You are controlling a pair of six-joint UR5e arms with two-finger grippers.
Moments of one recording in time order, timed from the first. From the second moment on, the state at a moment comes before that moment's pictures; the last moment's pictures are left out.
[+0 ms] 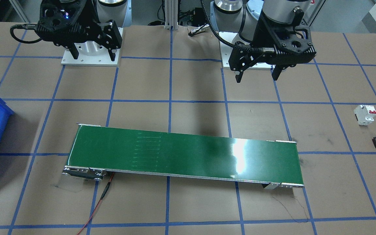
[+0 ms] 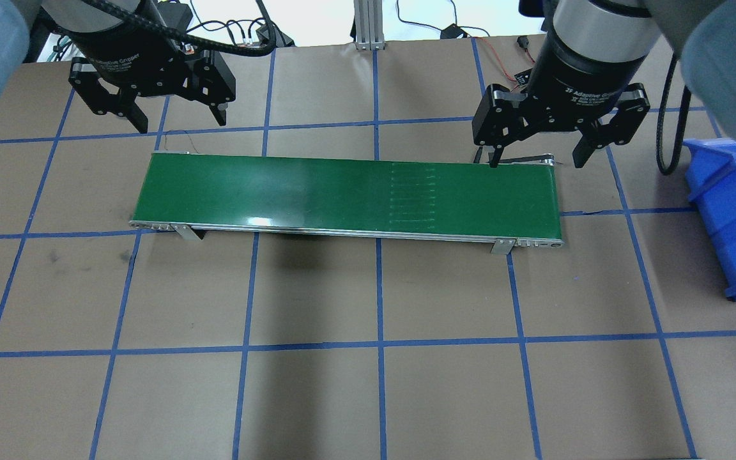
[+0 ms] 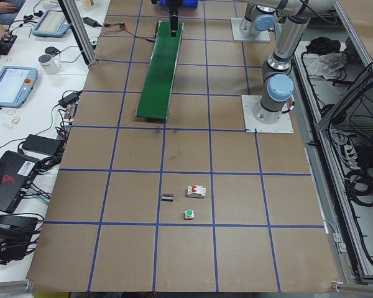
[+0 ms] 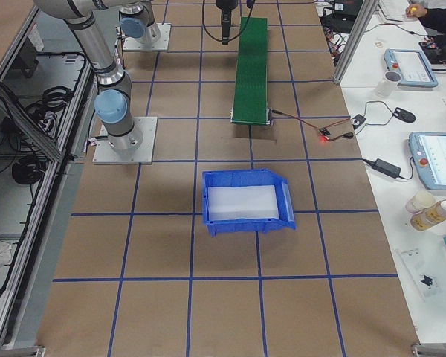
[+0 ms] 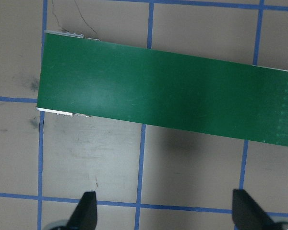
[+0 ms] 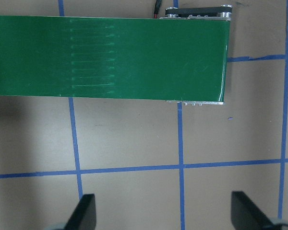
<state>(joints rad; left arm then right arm) -1.65 -1.59 -1.44 -1.62 1.61 -0.16 1.69 -1.64 1.52 -1.44 -1.56 0.17</state>
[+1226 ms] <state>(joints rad) -1.20 -1.65 -1.45 -1.59 1.61 0.29 1.69 -1.64 1.52 -1.44 -1.55 0.17</state>
